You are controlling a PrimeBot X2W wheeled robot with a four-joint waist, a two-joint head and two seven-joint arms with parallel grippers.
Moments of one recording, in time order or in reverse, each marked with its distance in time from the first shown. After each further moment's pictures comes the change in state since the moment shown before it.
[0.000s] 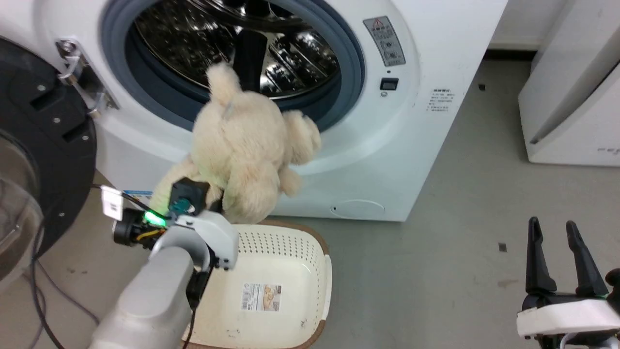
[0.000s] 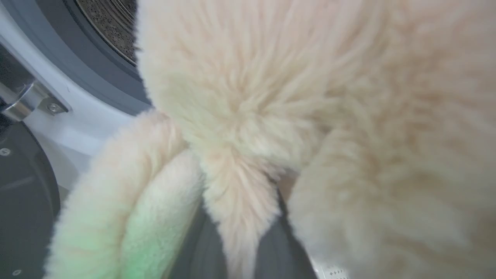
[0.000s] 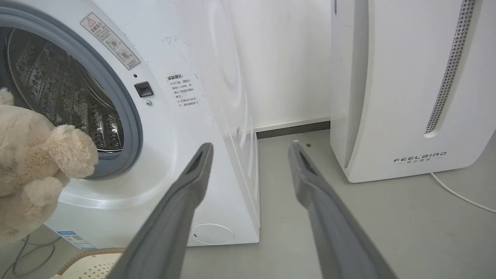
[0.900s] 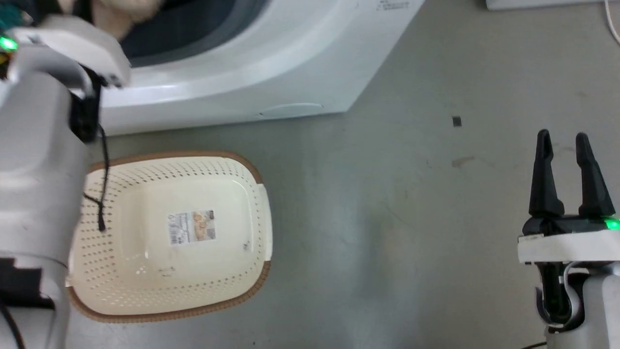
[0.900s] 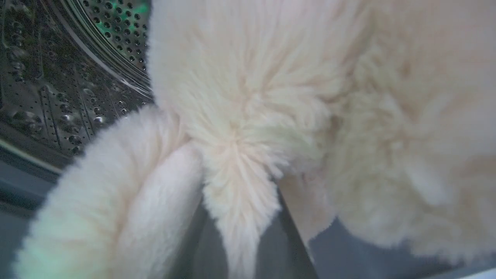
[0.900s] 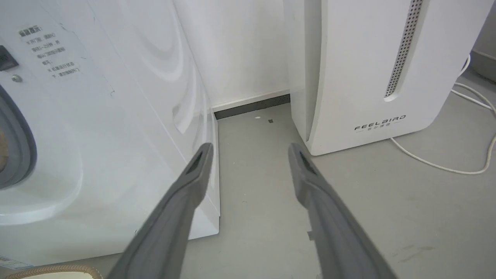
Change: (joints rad) left arm -0.457 0.114 0.290 0.056 0.081 -0.030 -0.002; right arm -0.228 0.000 0.032 -0.031 0.065 0.000 0.000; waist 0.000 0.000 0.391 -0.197
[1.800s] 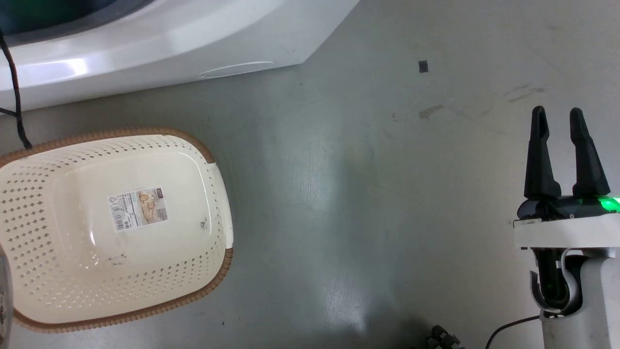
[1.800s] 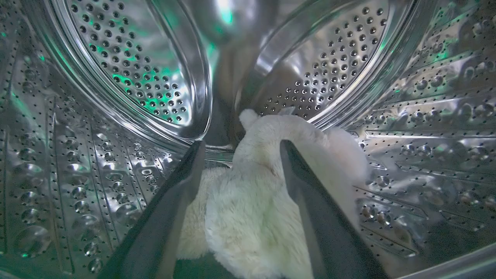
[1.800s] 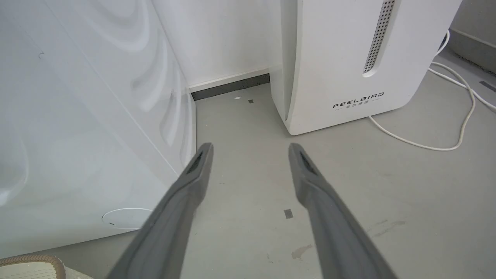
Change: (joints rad) left arm -0.270 0.090 0.140 -0.018 0.086 0.015 -0.001; right arm -0.064 0.000 0.032 -0.013 0.044 0.000 0.000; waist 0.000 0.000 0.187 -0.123
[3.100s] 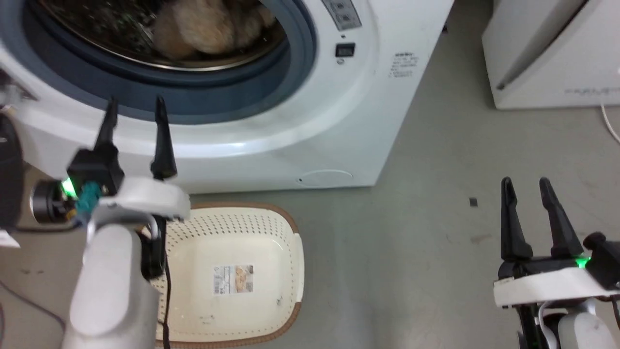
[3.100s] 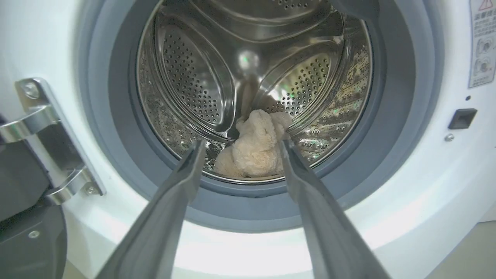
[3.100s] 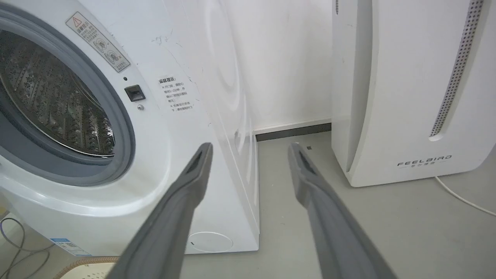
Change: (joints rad) left arm 0.842 -0.292 0.168 -0.509 0.177 -0.018 0.000; right arm 0.174 0.000 0.038 0.014 -0.094 0.000 0.000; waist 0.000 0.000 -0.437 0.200
